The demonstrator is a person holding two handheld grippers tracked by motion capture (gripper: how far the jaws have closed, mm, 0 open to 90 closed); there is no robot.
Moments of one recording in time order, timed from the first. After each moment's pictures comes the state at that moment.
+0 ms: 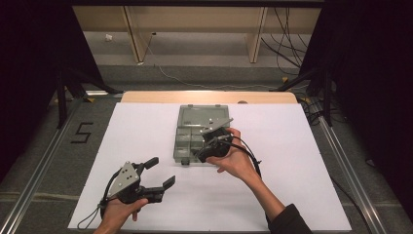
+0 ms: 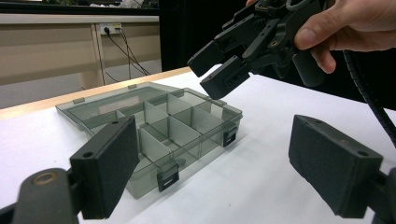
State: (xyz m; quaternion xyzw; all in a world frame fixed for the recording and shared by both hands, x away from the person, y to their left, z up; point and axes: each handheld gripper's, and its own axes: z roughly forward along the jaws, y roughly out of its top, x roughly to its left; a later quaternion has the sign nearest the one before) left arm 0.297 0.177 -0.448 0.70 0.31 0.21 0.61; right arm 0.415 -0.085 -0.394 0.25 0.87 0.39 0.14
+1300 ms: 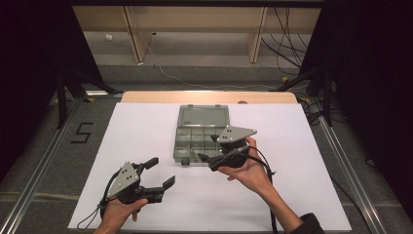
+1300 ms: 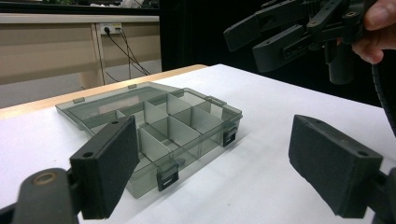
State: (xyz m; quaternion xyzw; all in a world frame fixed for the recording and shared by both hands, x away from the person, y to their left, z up) left arm 0.297 0.177 -0.448 0.70 0.31 0.21 0.61; right arm 0.378 -0.121 -0.382 0.23 0.84 0.48 0.15
